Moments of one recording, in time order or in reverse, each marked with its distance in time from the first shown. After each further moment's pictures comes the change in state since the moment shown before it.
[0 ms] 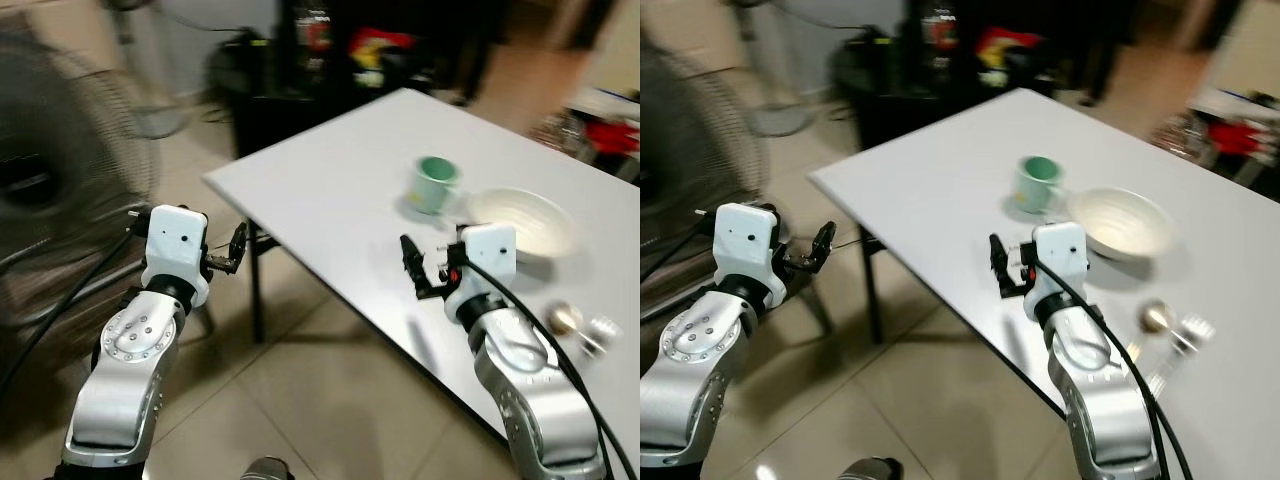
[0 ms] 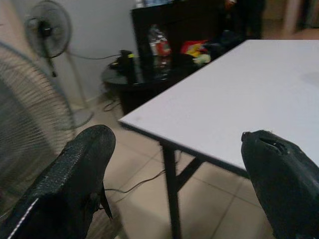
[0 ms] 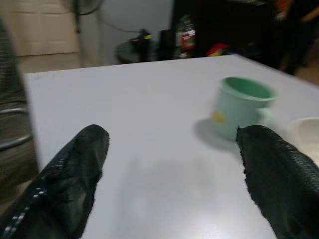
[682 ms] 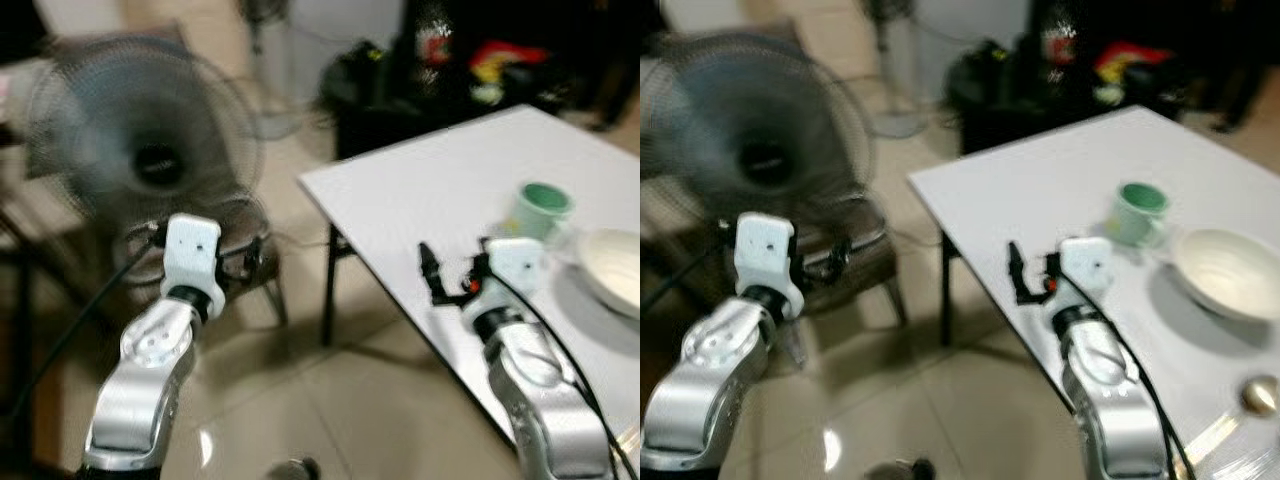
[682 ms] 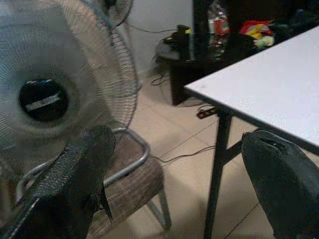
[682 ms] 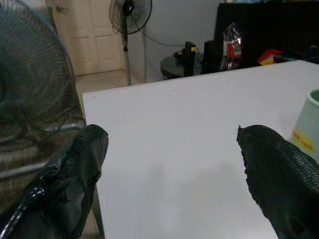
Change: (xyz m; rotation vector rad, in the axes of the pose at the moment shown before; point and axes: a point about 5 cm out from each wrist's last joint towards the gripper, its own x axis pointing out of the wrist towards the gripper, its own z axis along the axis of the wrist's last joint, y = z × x) left arm -0.002 -0.014 -0.017 -0.096 0.088 -0.037; right arm -0.008 -0.017 -0.008 0.065 -0.016 -0.096
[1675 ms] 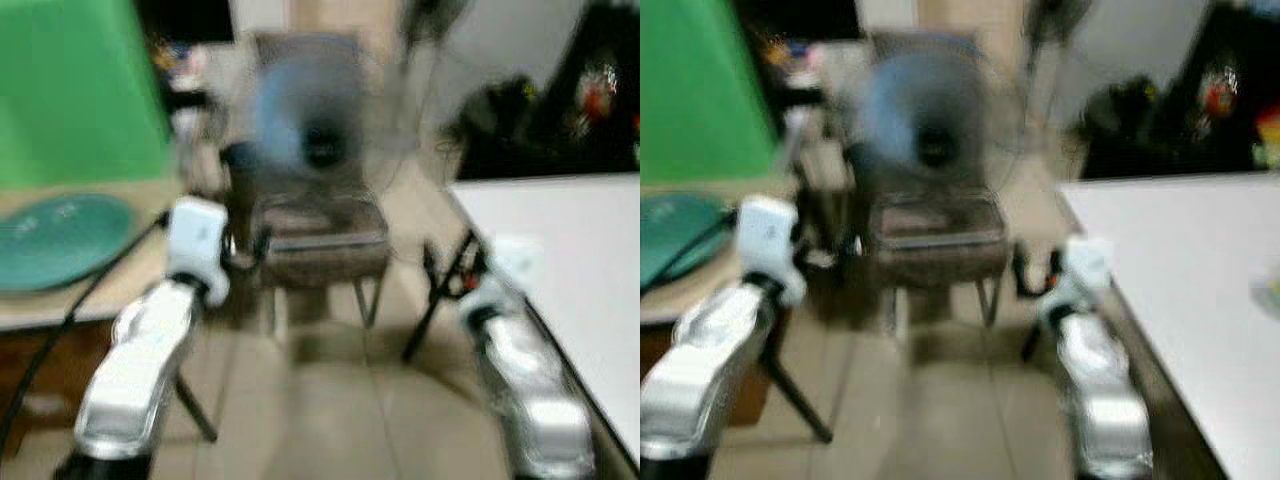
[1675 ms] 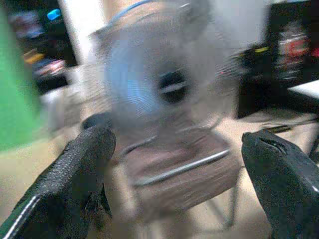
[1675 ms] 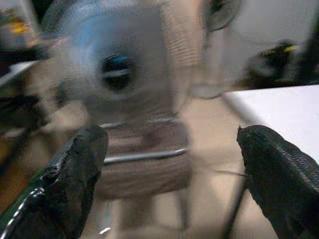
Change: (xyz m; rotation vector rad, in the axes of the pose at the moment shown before) left arm 0.005 0.008 0.015 0.048 -0.051 -0.048; right arm 0.014 0.013 -0.012 0.100 0.042 -0.005
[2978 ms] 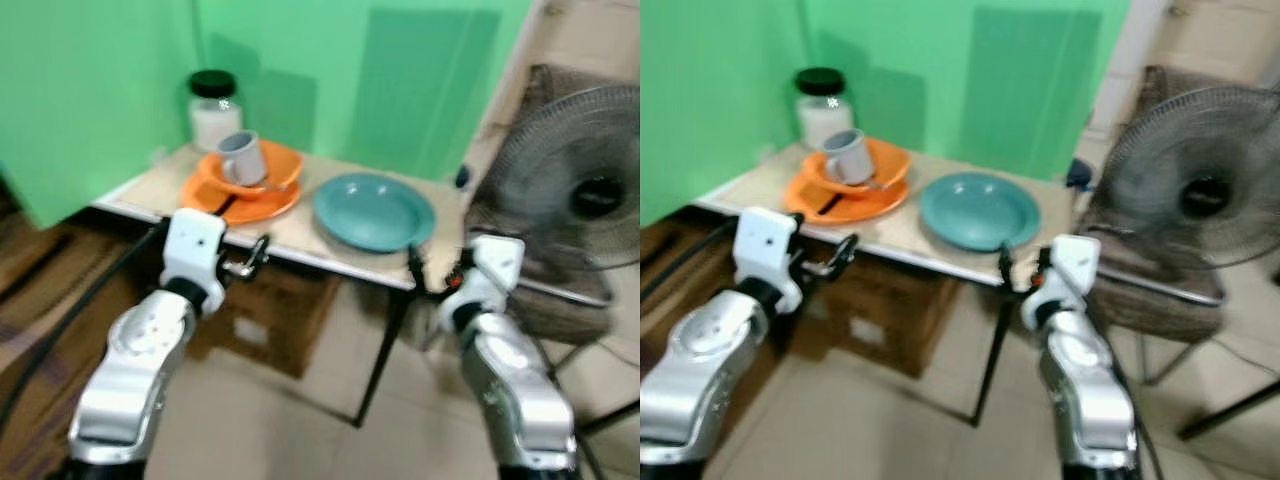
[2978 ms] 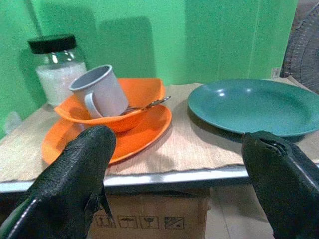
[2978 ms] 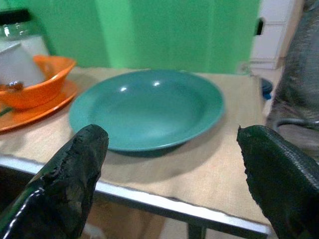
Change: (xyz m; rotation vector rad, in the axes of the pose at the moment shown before) left arm -0.002 -0.005 -0.001 0.014 0.003 -0.068; right arm 0.007 0.003 -0.006 0.061 0.054 -0.002
